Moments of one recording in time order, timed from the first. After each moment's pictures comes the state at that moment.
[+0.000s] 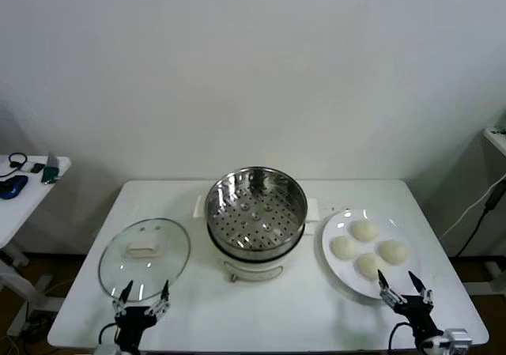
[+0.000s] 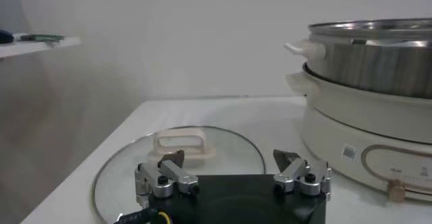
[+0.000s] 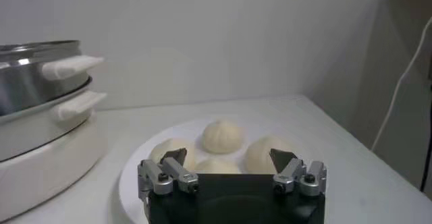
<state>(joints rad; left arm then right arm) 1.73 -1.48 -0.65 -1.98 -0.11 0.05 0.03 -1.58 1.06 0.70 1.86 0.55 -0.13 0.00</state>
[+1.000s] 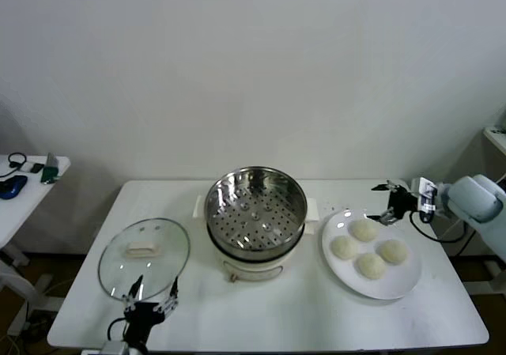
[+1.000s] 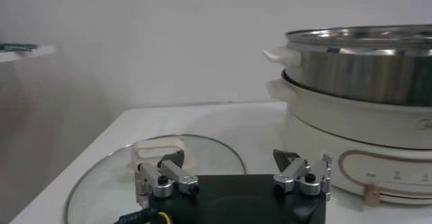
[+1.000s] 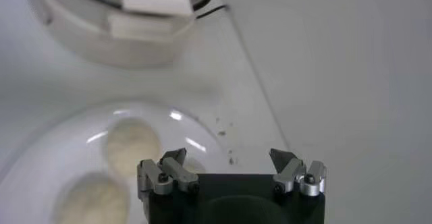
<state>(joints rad) 1.72 -1.47 -0.62 -1.98 -0.09 0.04 0.05 0.06 0.49 -0.75 1.27 0.22 -0.15 -0.97</state>
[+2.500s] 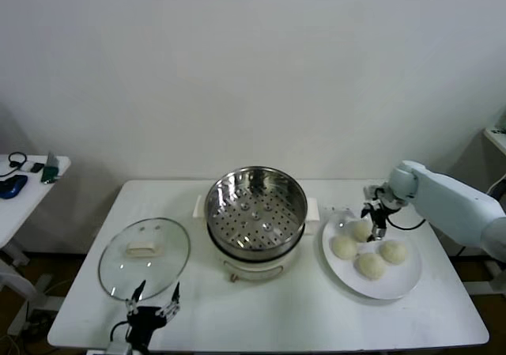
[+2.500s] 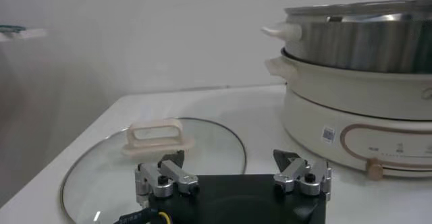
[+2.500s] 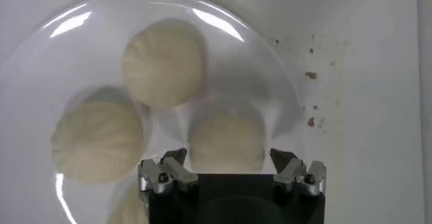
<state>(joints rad) 1.70 -1.46 -0.63 -1.91 -0.07 0.03 0.06 0.15 0.88 -1.11 0.78 0.14 -0.09 -1.00</state>
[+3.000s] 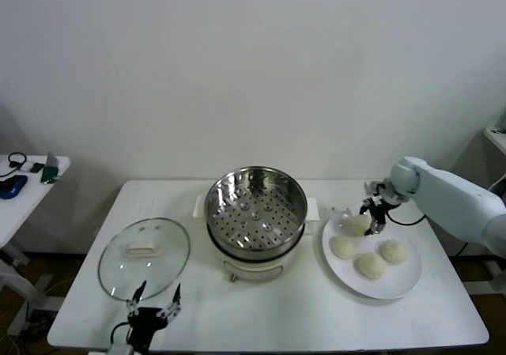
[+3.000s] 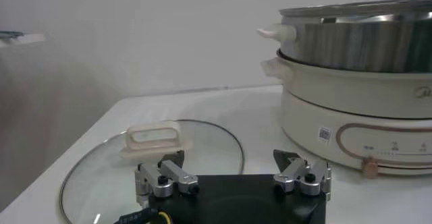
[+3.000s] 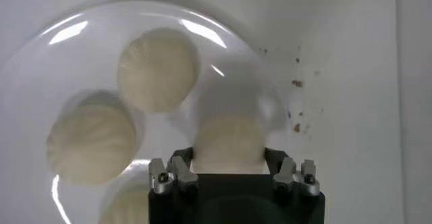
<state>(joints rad) 1.72 -1.47 -0.62 -1.93 -0.05 0.02 0.06 0.33 0.85 -1.23 0.89 0.21 -0.03 -1.03</state>
